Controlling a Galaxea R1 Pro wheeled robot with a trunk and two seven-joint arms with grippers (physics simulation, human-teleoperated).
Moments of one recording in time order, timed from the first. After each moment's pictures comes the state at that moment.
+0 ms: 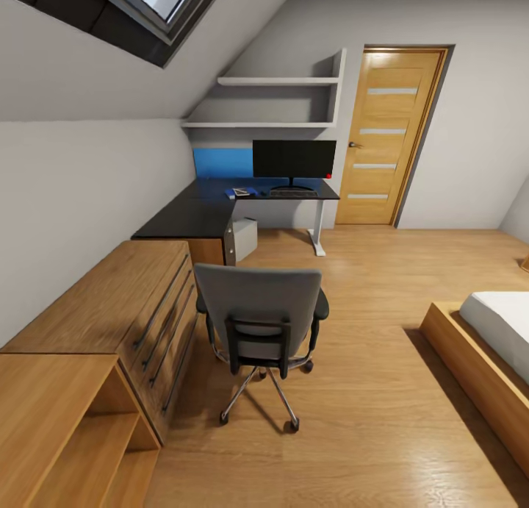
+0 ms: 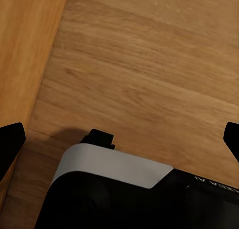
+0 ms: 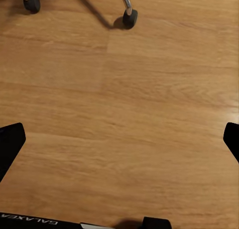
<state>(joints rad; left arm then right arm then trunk) -0.11 -0.02 -0.73 -0.28 0.93 -0.31 0.31 -0.08 0.07 0.17 -0.20 0.01 -0.59 -0.08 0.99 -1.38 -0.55</state>
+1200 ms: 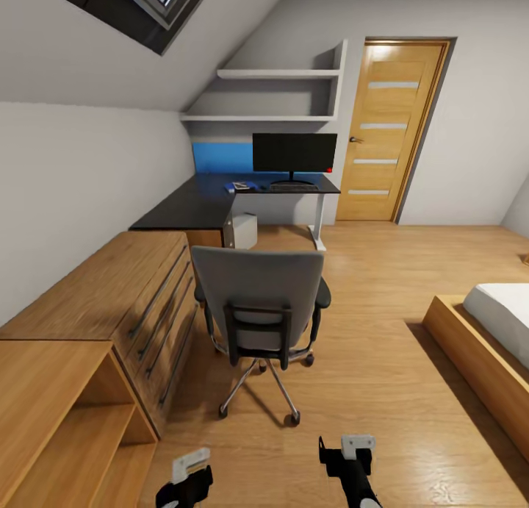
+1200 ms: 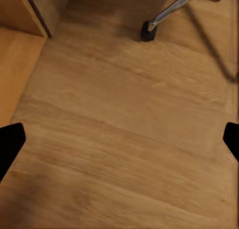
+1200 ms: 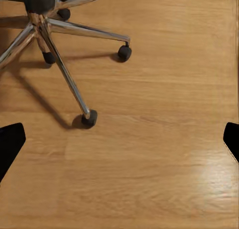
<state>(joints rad) -0.39 -0.02 -0.72 -0.40 0.93 -0.17 0.40 -0.42 0.07 0.16 -0.26 -0.03 -0.43 -0.20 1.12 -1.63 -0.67</state>
